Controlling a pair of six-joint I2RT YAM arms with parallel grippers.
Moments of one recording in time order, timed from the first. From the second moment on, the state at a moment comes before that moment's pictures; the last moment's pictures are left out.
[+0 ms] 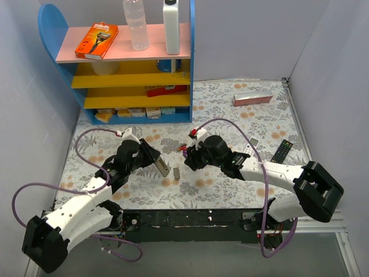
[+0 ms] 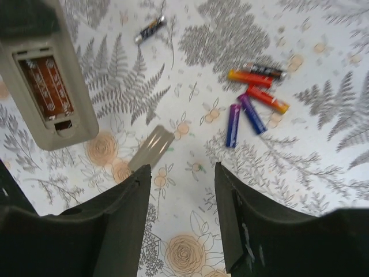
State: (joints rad) left arm -0.58 0.90 0.53 -0.19 -0.12 -0.86; right arm 0.94 1.38 0.66 0.16 -0.06 0.24
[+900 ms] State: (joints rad) left arm -0.41 0.41 0.19 0.01 0.11 -1.01; right arm 0.85 1.83 1.38 -0.62 -0.04 0.17
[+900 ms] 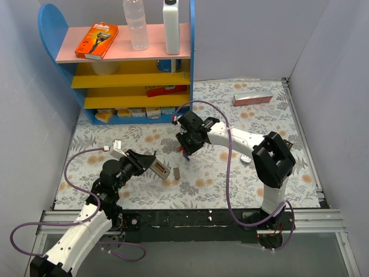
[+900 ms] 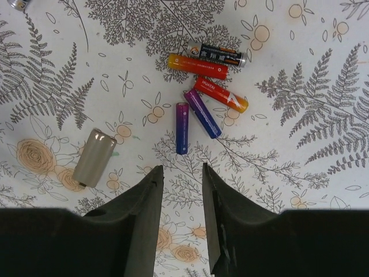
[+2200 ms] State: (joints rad) left arm -0.41 0.54 0.22 0.02 0.14 -0.92; right arm 0.90 2.06 1.53 -0.72 0.01 0.10
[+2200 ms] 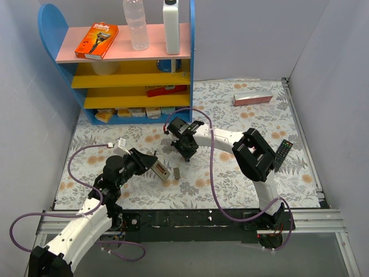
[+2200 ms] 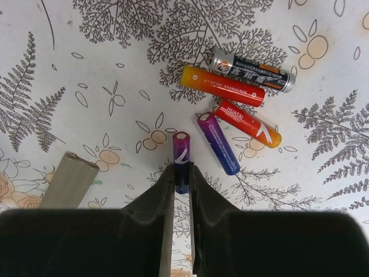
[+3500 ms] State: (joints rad) left arm -0.40 0.61 0.22 0.15 0.17 -0.91; right arm 0.91 1.81 1.18 -0.77 0.04 -0.06
